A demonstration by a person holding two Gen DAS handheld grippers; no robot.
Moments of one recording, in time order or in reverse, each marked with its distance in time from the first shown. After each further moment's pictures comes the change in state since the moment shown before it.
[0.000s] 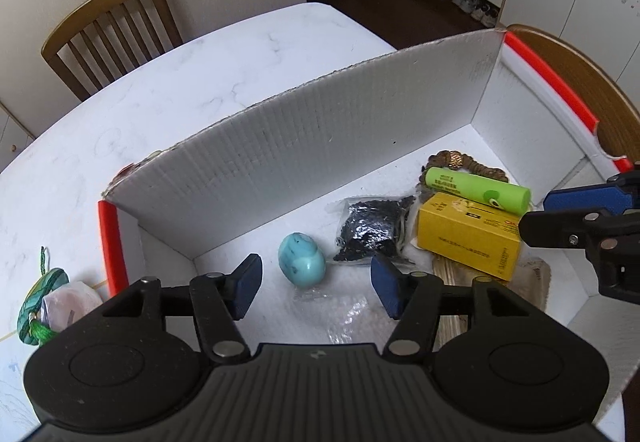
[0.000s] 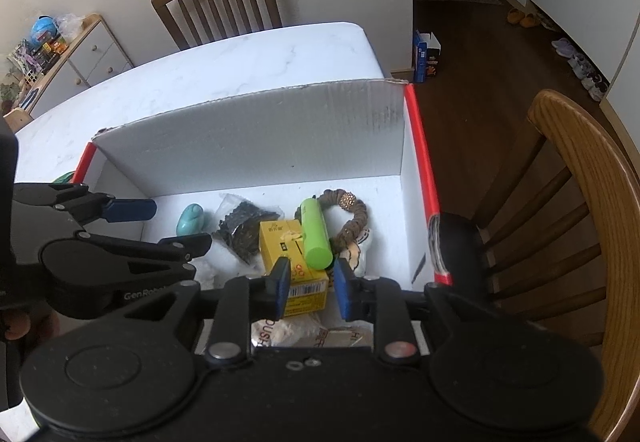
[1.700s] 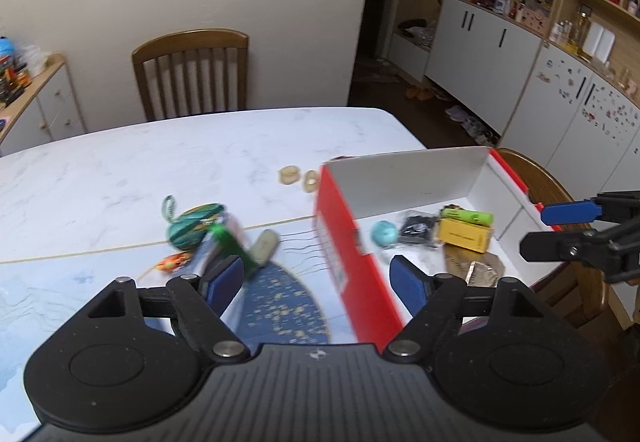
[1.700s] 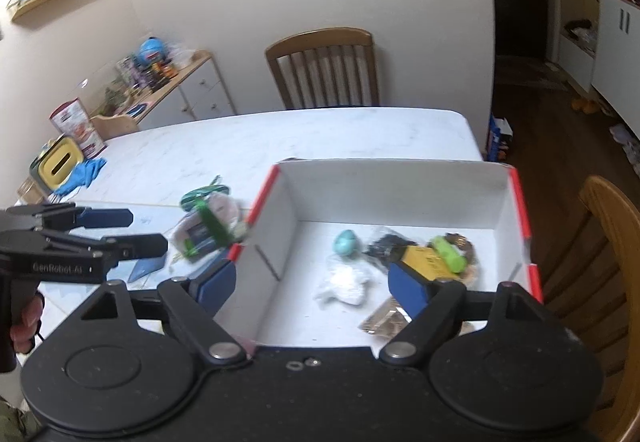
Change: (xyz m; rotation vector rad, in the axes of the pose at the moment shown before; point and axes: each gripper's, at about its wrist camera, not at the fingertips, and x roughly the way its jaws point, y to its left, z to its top) left arm -0.165 0.120 -0.133 -0.267 -0.322 -0.058; right arm -0.096 0.102 -0.041 -0.188 -0.245 0.181
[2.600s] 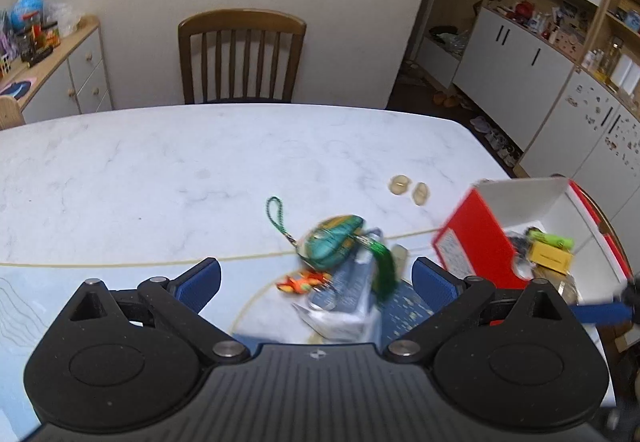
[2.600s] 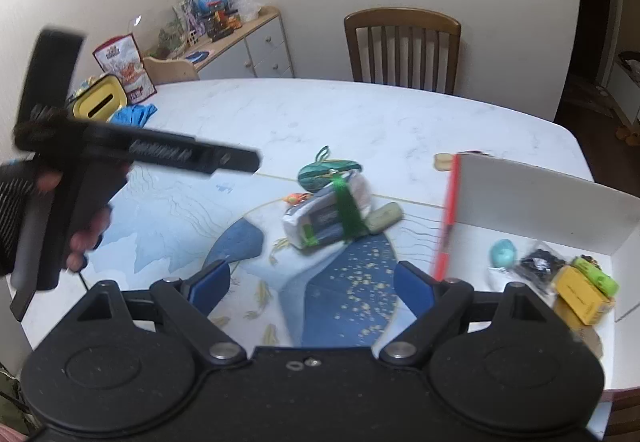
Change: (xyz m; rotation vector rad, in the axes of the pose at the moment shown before) left arm 0.038 0.161 0.020 -0.111 0.024 0.000; right arm 0.080 0.163 0.003 -0.132 0.084 0.030
